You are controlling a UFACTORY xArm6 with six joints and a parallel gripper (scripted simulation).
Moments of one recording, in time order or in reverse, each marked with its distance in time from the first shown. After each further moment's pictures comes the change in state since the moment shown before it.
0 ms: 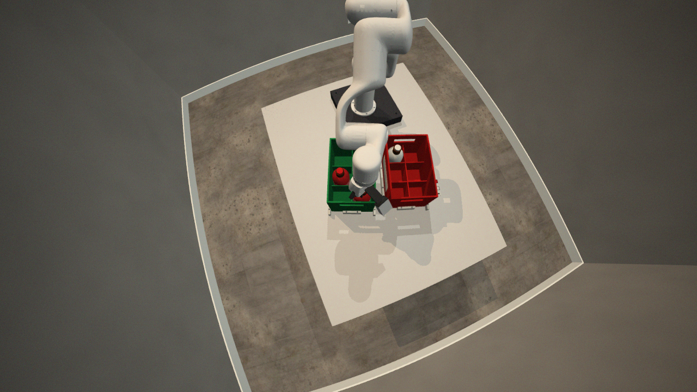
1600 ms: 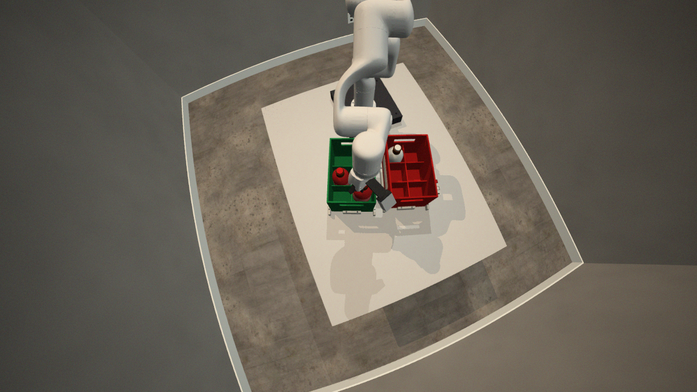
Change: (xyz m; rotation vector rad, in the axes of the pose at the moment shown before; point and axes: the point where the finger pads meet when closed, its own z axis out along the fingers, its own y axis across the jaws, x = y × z) arm 0.000 0.000 -0.070 0.001 -0.001 0.000
